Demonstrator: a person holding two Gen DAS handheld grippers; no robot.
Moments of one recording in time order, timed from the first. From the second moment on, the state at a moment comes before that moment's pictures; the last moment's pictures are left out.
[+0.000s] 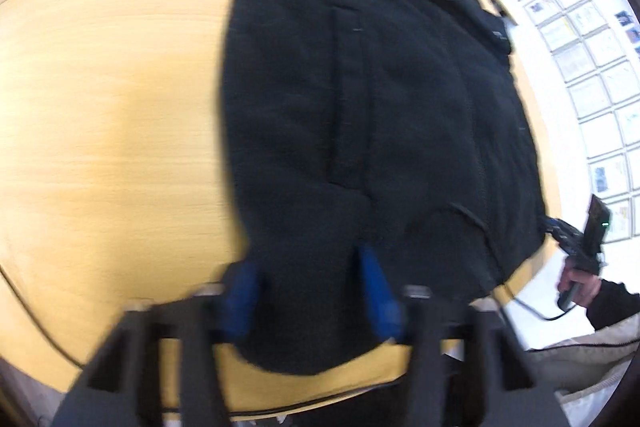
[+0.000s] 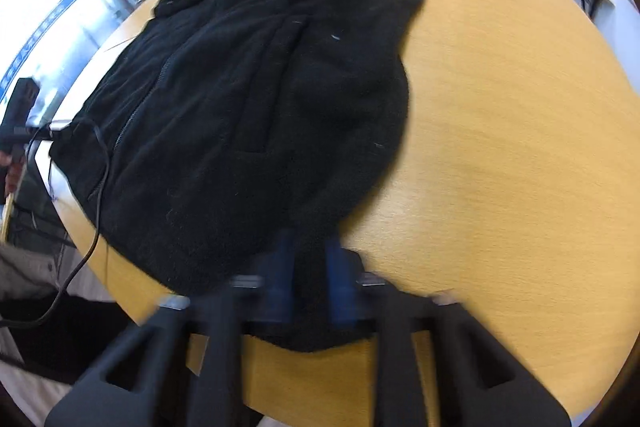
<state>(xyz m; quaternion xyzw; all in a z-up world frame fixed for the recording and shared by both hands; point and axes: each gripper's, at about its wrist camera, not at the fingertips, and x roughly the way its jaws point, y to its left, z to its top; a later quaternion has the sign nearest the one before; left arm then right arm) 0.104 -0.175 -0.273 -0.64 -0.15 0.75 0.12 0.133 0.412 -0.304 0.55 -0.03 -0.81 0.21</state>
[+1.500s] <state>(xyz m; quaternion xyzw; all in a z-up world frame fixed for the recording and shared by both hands) -0.243 -0.274 -0.143 -0.46 -0.50 0.71 0.18 -0.262 0.402 -0.154 0.37 -0.25 -0.85 0.28</state>
